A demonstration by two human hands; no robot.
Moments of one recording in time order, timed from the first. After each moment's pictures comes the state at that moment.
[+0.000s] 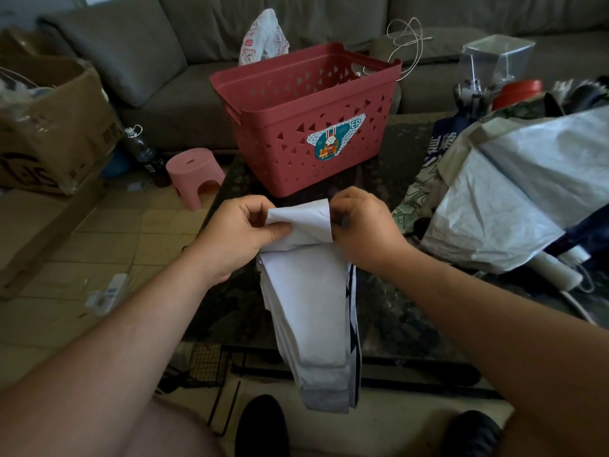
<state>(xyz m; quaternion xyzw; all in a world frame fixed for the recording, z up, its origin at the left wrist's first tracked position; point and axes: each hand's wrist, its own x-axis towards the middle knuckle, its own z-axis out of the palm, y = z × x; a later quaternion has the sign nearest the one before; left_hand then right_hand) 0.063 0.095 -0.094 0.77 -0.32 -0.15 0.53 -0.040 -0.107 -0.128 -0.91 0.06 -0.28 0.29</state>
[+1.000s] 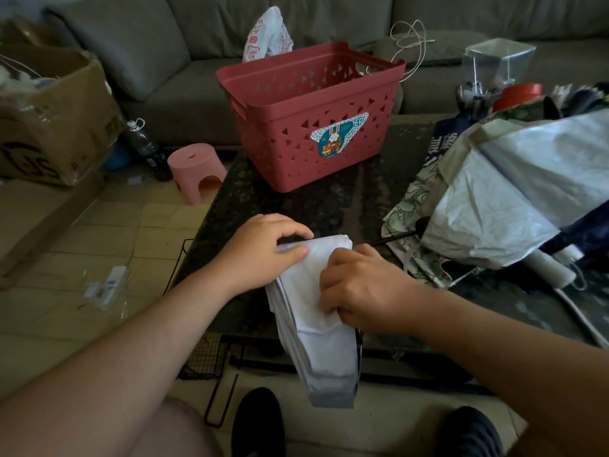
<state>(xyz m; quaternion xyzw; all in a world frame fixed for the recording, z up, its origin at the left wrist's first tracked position) 0.048 0.094 -0.118 0.85 -0.46 -0.04 0.26 -0.106 -0.087 -0.150 -0.97 -0.22 -0.08 0.02</state>
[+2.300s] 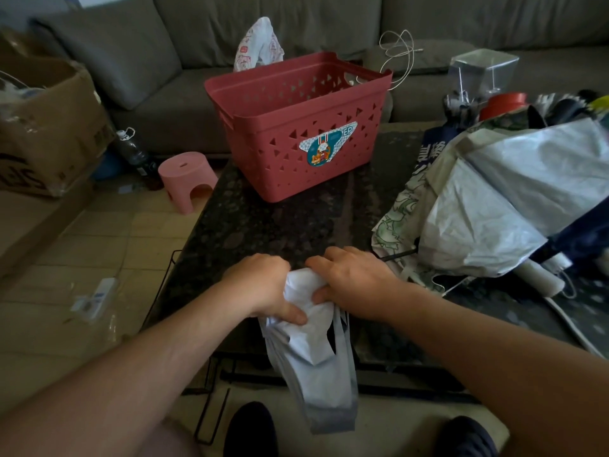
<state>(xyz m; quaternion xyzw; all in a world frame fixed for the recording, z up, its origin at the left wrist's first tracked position) 0.028 0.066 -0.119 0.91 -0.36 -0.20 -0.08 -0.071 -0.097 -0.153 -1.00 -0.01 0.05 0.06</state>
